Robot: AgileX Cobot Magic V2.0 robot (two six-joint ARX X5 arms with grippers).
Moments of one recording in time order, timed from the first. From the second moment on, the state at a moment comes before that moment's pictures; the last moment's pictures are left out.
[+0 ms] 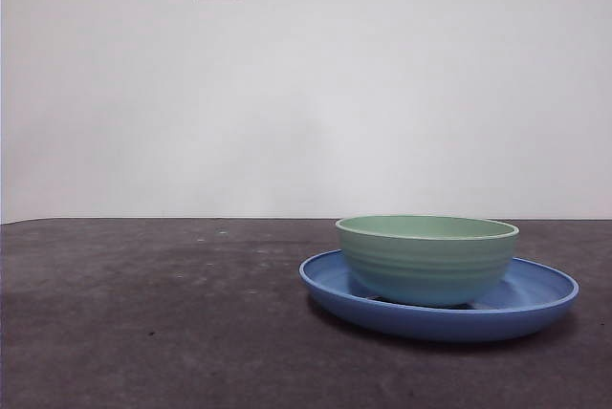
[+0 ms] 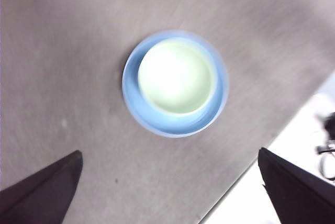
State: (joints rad) left arm -0.75 1.52 2.04 -1.40 0.13 -0.07; right arm 0.22 0.49 0.88 -0.85 -0.55 0.15
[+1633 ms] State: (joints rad) left arm -0.78 0.52 0.94 -0.95 0.13 -0.12; right arm 0.20 0.83 0.88 -0.88 -0.55 0.21
